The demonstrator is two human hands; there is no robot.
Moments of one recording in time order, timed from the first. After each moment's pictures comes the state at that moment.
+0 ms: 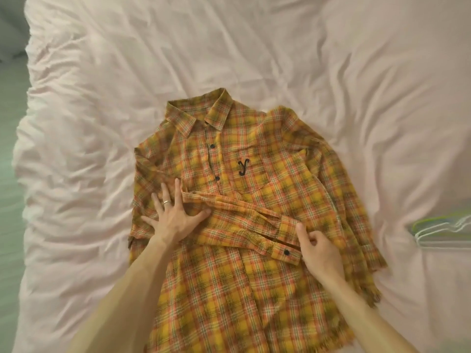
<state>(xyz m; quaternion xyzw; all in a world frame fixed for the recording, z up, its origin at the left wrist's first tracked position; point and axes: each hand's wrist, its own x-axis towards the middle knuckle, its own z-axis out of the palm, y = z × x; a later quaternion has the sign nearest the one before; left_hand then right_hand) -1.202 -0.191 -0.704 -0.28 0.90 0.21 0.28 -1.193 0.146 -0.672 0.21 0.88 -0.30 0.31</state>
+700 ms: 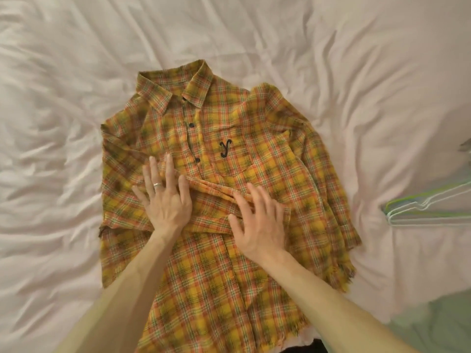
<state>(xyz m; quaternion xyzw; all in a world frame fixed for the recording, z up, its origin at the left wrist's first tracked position) -1.198 -0.141 -0.719 -0.26 0.94 0.21 0.03 -1.181 0.070 -0.691 -0.15 0.97 -0.13 0.11</state>
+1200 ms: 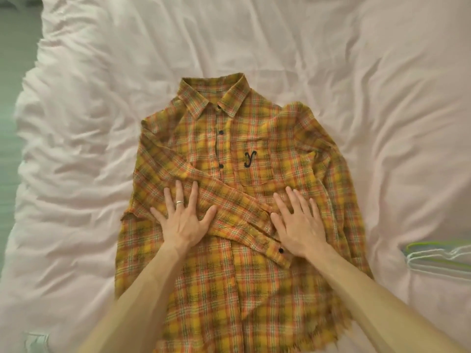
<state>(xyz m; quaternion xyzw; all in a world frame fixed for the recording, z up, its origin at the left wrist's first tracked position) -1.161 -0.140 -0.714 -0.27 0.92 0.15 0.25 -1.248 0.136 -0.710 -0.23 0.94 -0.02 0.25</state>
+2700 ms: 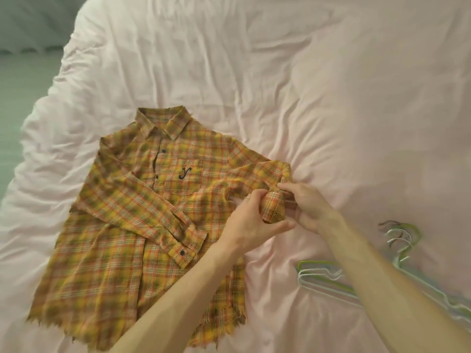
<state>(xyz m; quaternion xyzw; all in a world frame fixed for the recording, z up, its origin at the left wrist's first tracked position) -1.310 0.225 -0.576 -0.19 0.87 0.44 0.09 -1.418 0.345 -0.571 0.15 0.60 -0.65 0.44</state>
